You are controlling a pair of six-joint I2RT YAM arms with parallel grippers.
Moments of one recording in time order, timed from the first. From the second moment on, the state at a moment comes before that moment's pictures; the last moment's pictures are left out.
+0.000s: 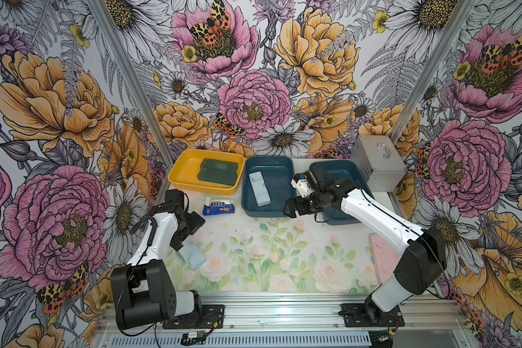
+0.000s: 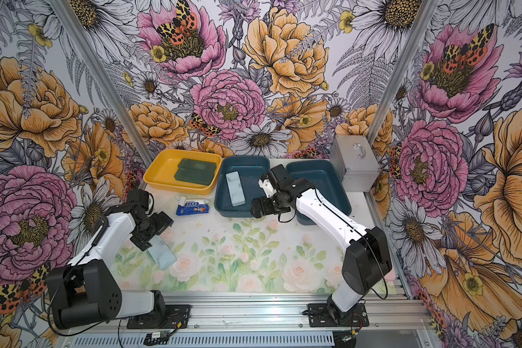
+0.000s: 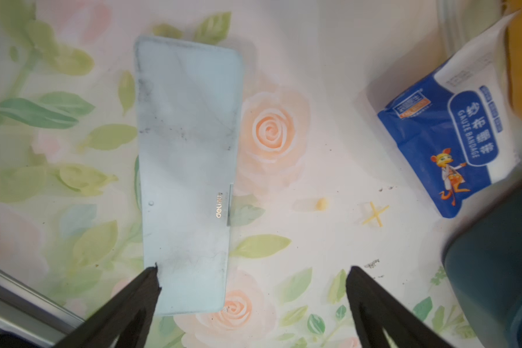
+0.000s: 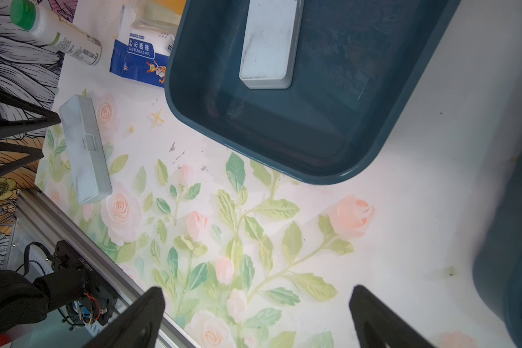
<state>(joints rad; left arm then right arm) 0.21 1.37 0.97 -0.99 0.00 -0.68 0.55 1.62 1.45 -0.89 -0.29 0.26</state>
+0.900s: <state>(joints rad) 0.25 1.65 0.93 -0.78 -0.06 -0.49 0.55 1.58 1.36 -0.90 -0.29 0.20</state>
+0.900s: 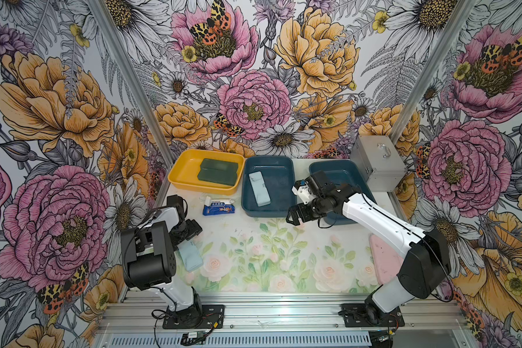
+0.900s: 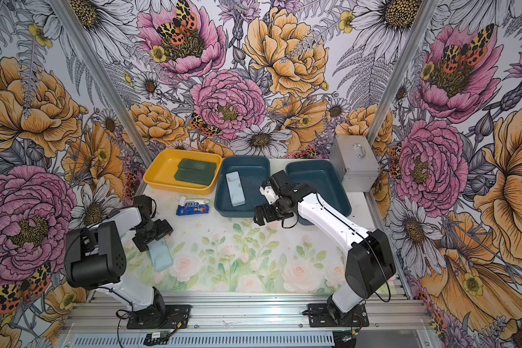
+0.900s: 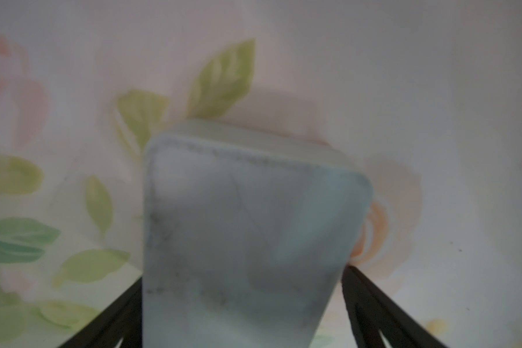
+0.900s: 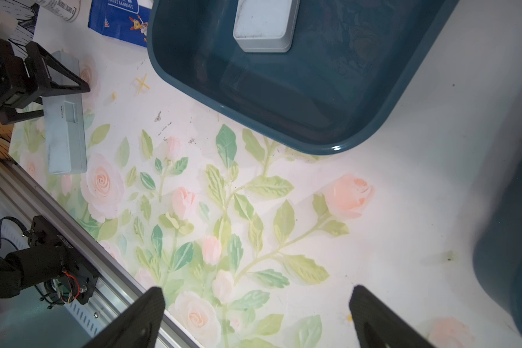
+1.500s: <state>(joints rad) 0.09 1.56 0.94 -0.82 0.01 -0.49 0.54 1.58 1.35 -0.90 -0.30 0.21</state>
